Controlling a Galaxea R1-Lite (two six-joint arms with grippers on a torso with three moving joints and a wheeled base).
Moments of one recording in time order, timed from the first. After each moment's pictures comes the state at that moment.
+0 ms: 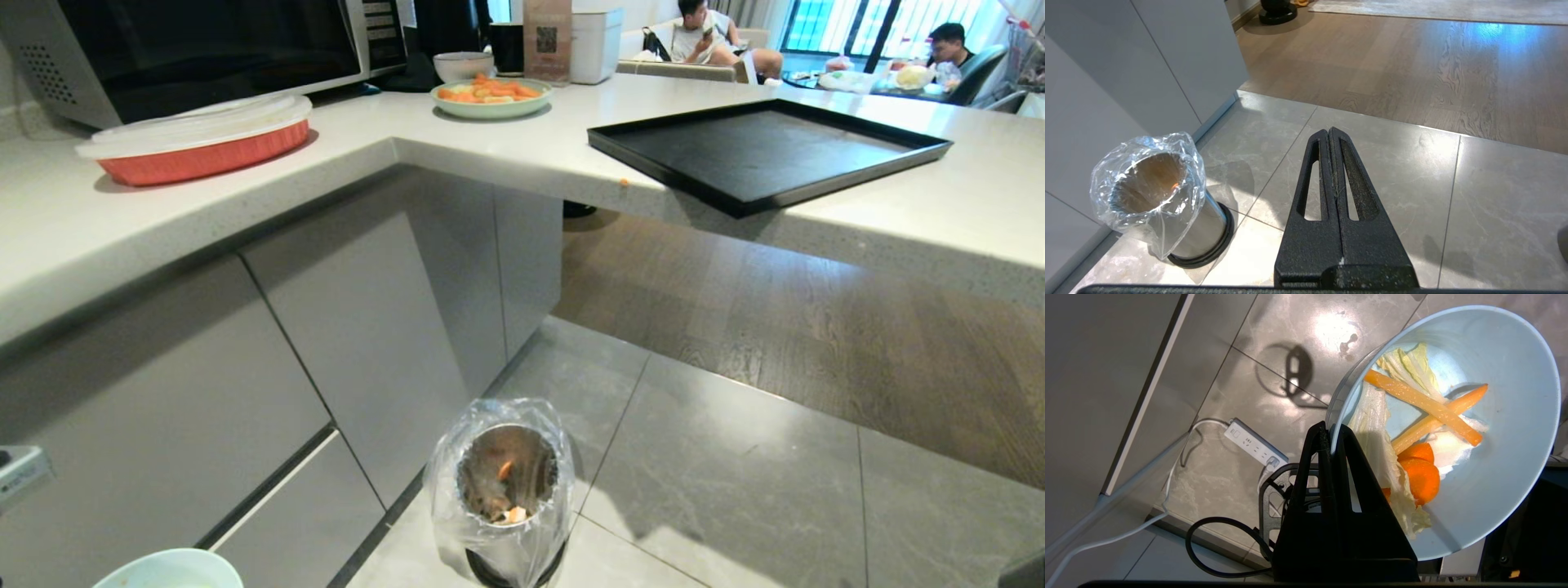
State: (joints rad) left arm 0.29 1.07 -0.69 0.76 -0.14 0.22; right arm 0.00 0.00 0.00 -0.01 -0.06 0.11
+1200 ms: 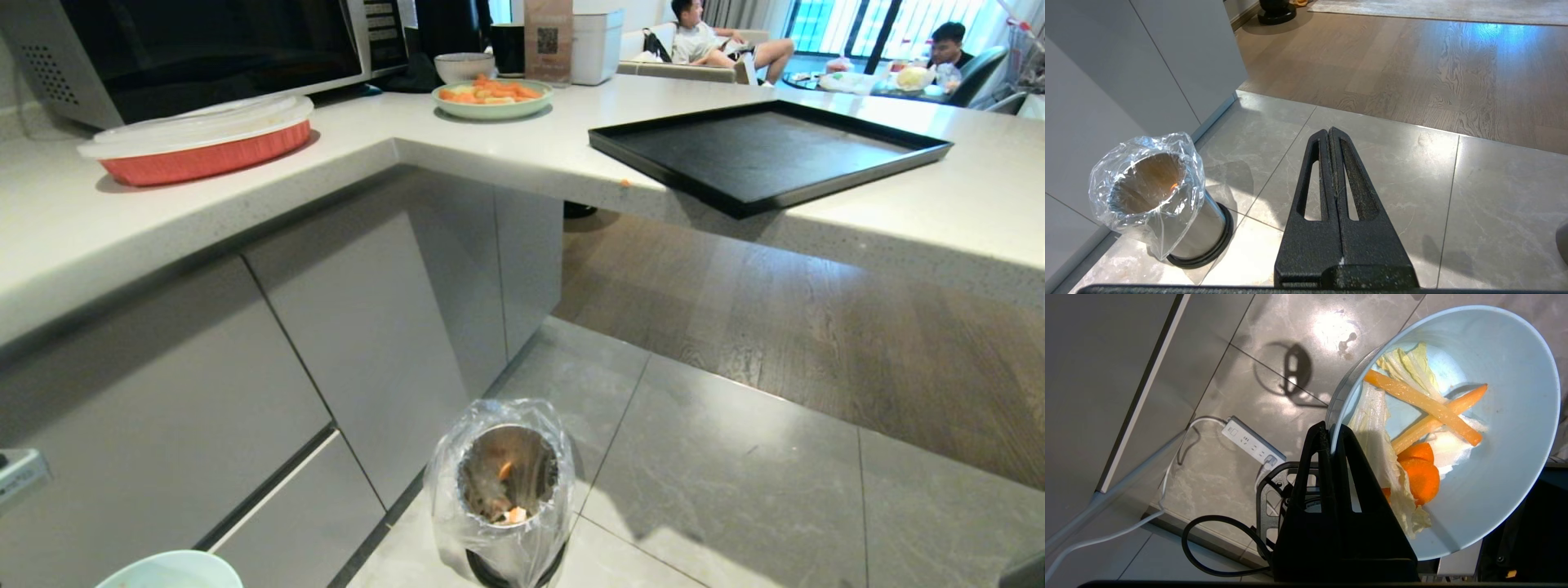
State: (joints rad) left arm 0.29 1.06 -0.68 0.76 -0.14 0.21; right arm 0.00 0.00 0.00 -0.01 -0.06 0.11
